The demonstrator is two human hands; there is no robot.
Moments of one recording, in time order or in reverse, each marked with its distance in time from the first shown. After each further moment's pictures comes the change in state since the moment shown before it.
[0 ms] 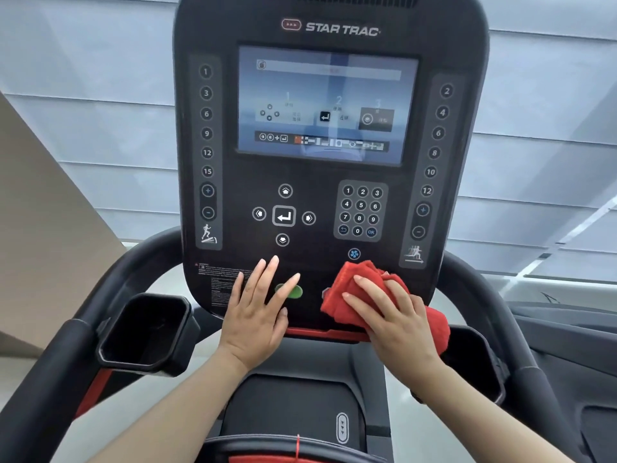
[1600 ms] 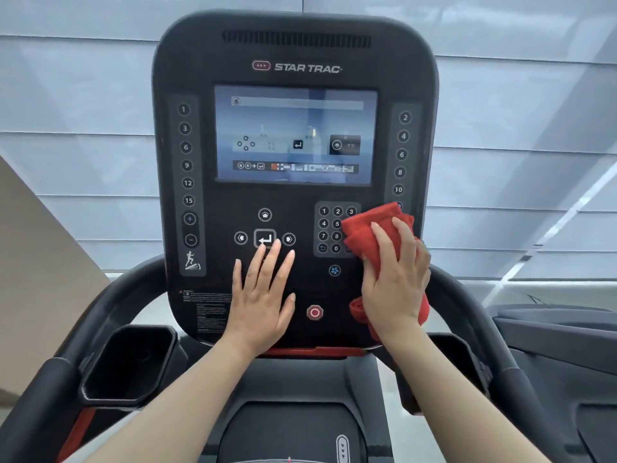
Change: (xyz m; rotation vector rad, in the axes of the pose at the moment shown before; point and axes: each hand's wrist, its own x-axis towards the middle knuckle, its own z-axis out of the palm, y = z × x) left_hand 0.056 0.017 -0.020 -0.009 -0.021 -0.008; right_hand 0.073 0.013 -0.025 0.185 0.235 0.662
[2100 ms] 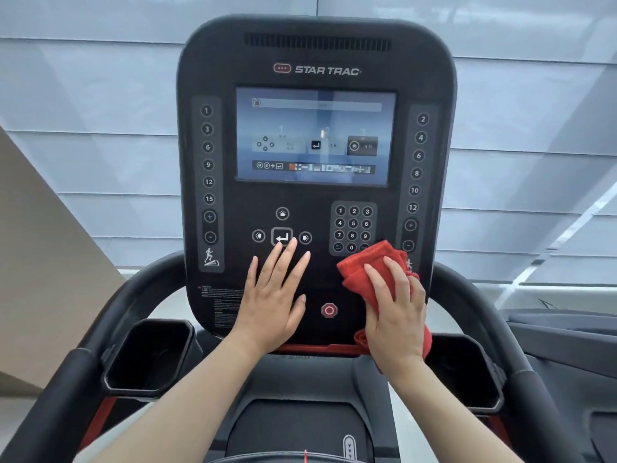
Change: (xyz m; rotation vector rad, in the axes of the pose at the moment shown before) left_hand -0.004 -0.006 -0.014 -0.018 -0.058 0.048; right_hand -0.054 0.002 0.006 -0.018 -0.060 -0.098
